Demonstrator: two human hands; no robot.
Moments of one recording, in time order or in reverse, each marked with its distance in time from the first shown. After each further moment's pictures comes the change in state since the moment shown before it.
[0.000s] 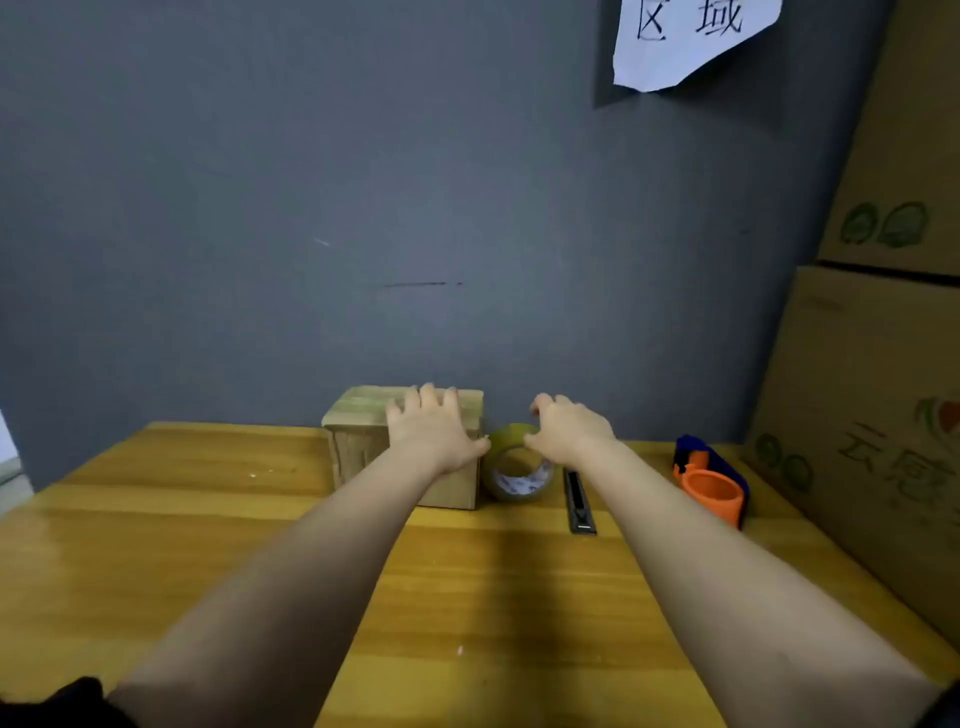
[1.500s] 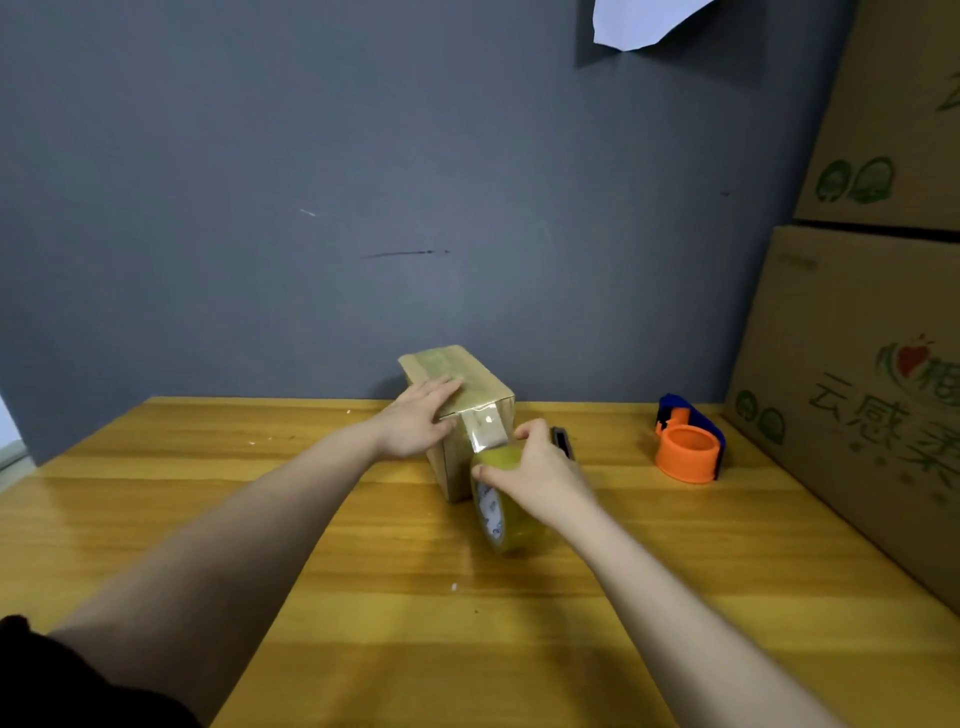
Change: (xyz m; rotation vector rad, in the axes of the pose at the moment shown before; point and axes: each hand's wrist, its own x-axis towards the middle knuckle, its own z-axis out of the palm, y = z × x) left_hand -0.022 -0.033 0.016 -0.283 -0.190 0.334; right_hand -0.105 -0.023 0.034 0.472 -0.041 0.178
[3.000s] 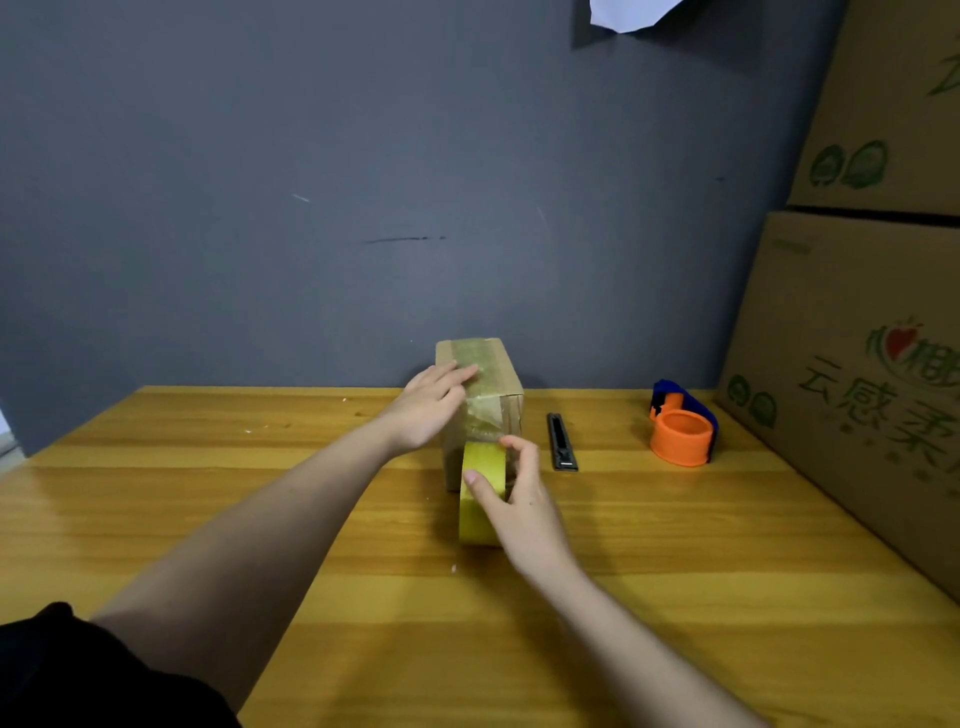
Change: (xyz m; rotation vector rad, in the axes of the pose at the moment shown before) left_hand 0.008 0.004 0.019 -0.216 0.115 0.019; right_hand -0.041 0.012 0.044 0.453 0.141 -0.155
